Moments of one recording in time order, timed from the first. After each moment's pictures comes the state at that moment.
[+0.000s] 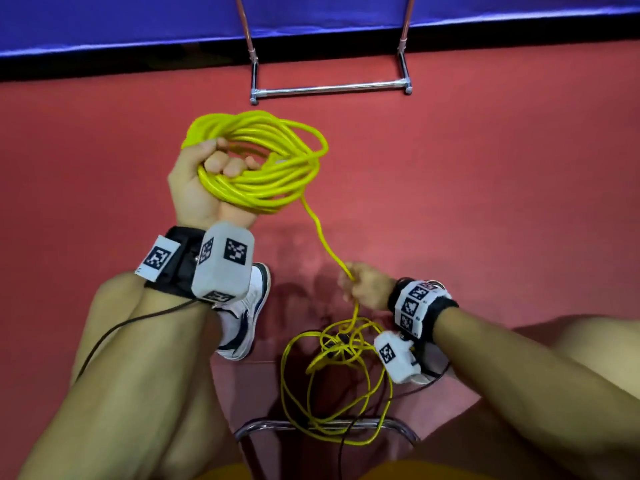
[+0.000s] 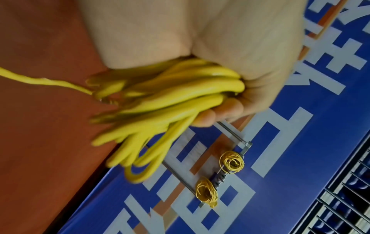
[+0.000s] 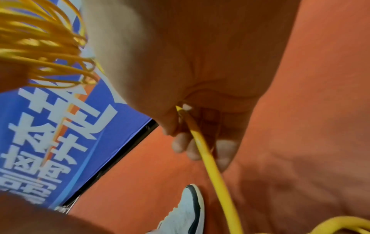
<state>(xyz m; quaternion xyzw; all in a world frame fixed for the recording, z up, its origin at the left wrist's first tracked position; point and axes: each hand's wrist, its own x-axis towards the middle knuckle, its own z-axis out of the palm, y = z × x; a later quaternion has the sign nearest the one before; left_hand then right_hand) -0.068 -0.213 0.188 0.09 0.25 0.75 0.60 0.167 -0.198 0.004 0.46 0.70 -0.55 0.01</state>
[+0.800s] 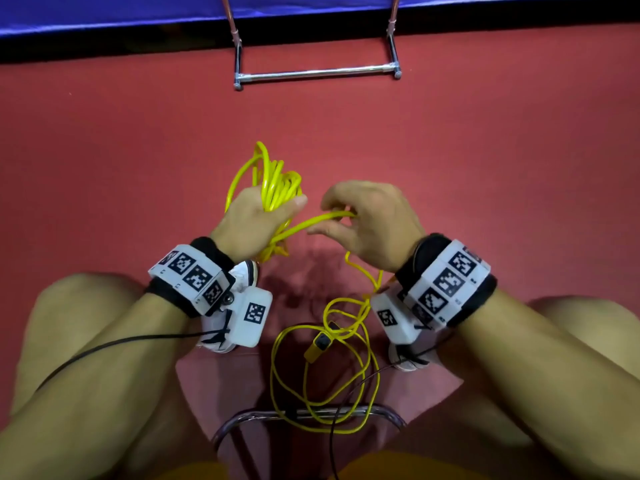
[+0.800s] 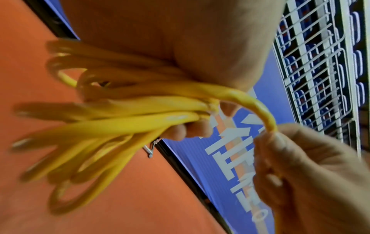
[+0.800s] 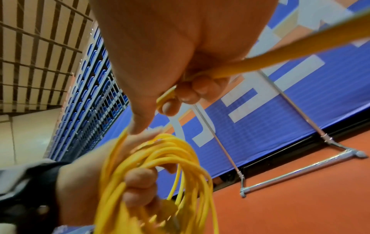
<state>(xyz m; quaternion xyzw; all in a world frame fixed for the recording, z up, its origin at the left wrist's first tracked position) -0.026 -0.224 0.142 0.54 0.65 0.35 0.39 0.176 -0.180 0.155 0.31 0.88 -0.23 -0.27</state>
